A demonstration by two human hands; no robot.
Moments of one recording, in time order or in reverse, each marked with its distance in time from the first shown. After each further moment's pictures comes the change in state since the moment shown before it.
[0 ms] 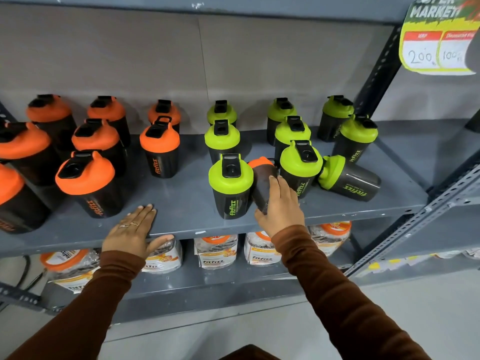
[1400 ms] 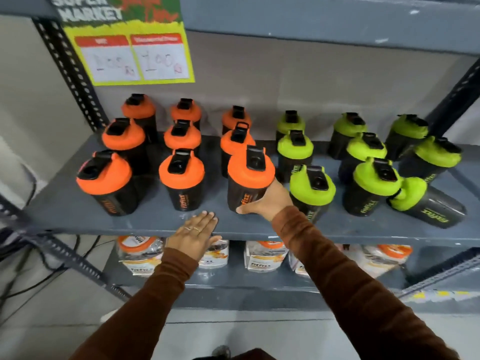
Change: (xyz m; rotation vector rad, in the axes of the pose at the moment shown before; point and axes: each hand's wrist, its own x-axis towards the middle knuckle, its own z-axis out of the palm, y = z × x) left_hand -0.017 -0.053 0.002 0.034 0.368 0.290; right_hand 0.034 -0.163 0.042 0.668 -0.296 0.064
